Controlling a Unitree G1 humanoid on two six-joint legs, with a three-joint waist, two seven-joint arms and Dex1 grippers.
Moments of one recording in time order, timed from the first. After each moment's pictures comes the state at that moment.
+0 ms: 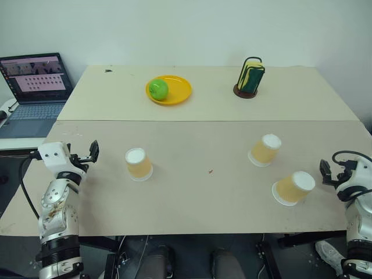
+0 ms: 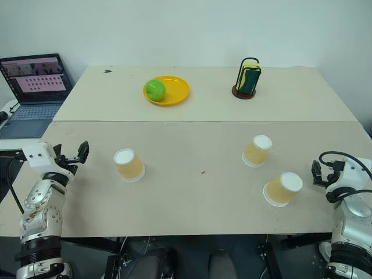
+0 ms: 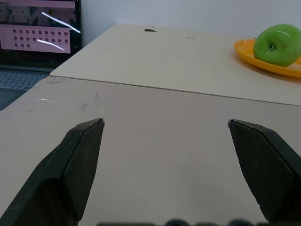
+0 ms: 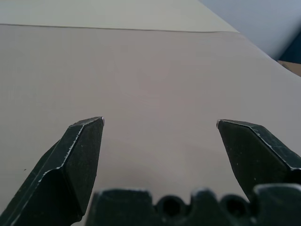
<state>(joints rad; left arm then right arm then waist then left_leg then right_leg) -0.21 0.39 0.45 0.09 -0.35 0.19 -0.25 -0.19 -0.62 -0.52 0.43 0.26 0.09 0.28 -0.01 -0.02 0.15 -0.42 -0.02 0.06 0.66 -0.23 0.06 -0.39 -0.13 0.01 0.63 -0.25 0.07</state>
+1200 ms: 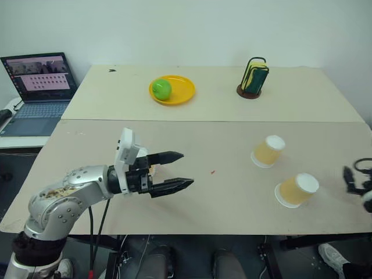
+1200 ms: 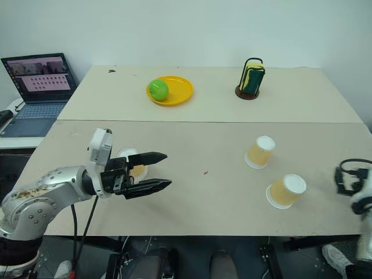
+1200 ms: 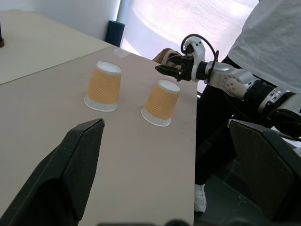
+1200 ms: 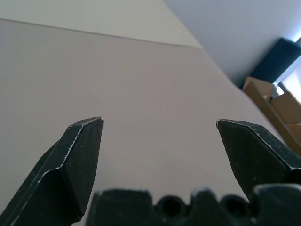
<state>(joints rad) -0.26 0.69 0.05 -0.53 -1.03 0.74 -0.78 0.06 -0.77 -0.68 0.24 0.32 0.14 0.39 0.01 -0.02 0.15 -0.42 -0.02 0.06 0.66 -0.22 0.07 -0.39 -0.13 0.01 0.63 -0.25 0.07</state>
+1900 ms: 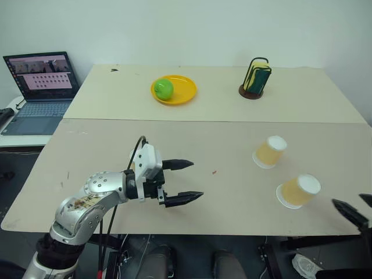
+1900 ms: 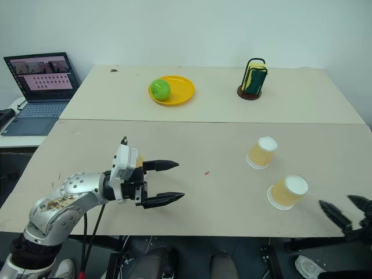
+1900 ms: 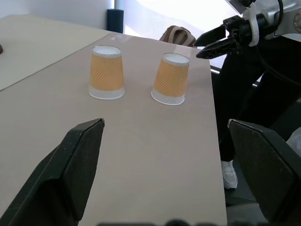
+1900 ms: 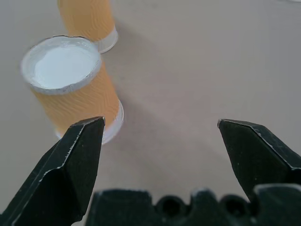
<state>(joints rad) -0.24 0.63 -0.11 -0.53 -0.70 0.57 -0.87 0.54 -0.72 -0.79 -0.36 0.63 0.49 0.78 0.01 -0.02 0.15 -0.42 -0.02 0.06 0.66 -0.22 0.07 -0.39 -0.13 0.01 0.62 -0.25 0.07</state>
